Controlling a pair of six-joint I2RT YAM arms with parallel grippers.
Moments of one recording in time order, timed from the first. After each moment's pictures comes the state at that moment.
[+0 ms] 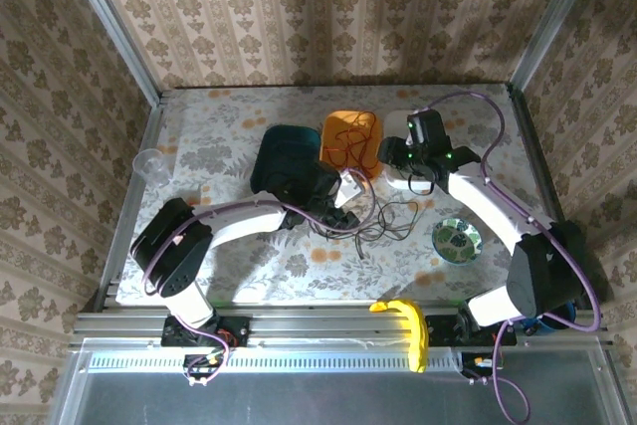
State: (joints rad) left arm -0.90 1.68 1.02 -0.21 0.15 0.15; right arm 0.30 1.45 1.11 -0.43 -0.03 0.58
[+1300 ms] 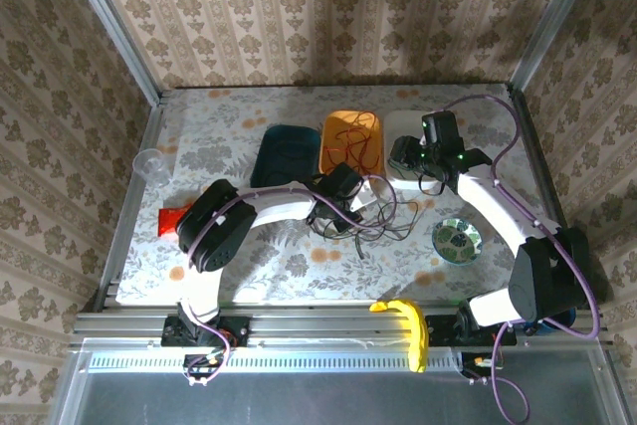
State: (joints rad) left arm -0.92 1.94 1.23 -0.33 0.13 0.22; right arm 0.23 1.42 1.08 -0.43 -0.03 0.61
